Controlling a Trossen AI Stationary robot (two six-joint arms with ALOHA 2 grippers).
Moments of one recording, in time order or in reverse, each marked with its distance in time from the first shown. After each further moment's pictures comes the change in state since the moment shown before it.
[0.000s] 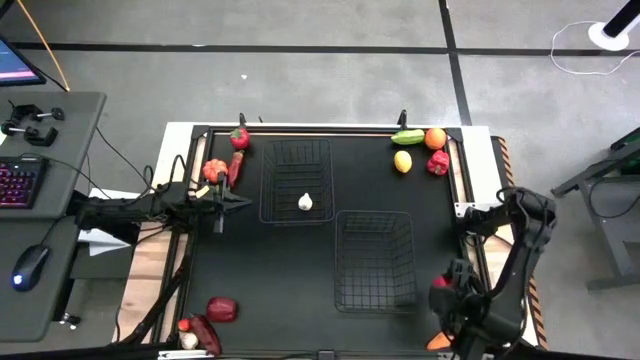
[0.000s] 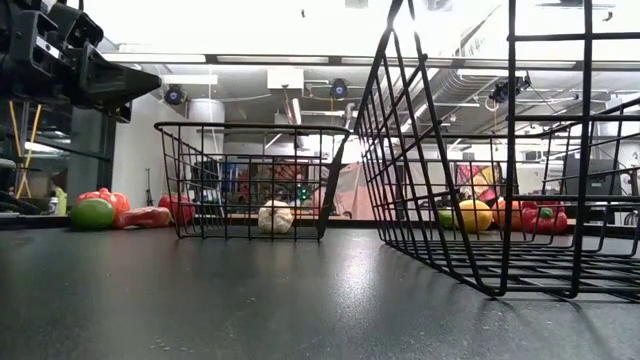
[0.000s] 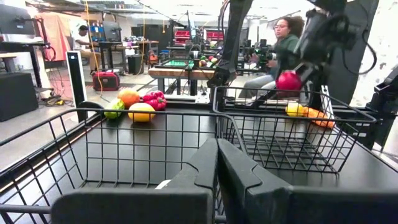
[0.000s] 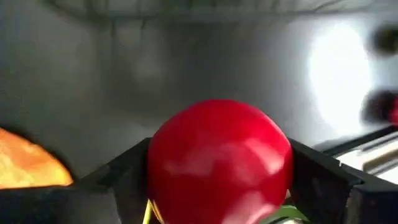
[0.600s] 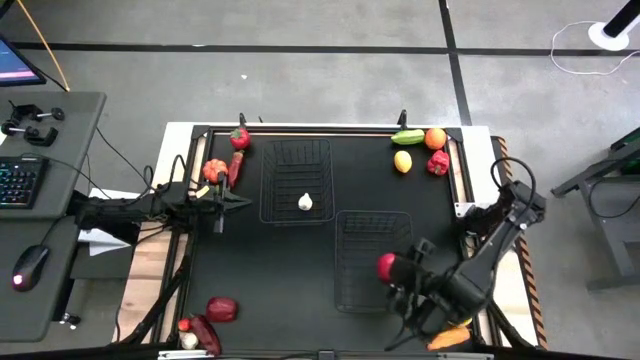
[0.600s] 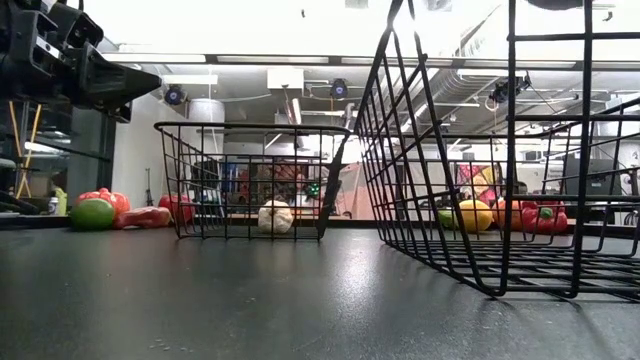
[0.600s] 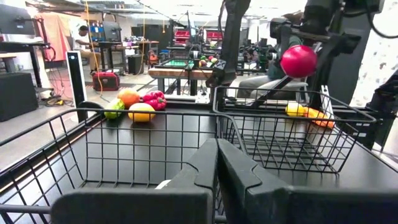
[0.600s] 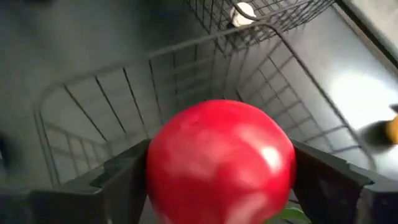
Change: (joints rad) left arm 0.000 0.000 0.000 0.000 0.000 0.000; right arm -0.302 -0.008 0.144 0.241 0.425 -0.047
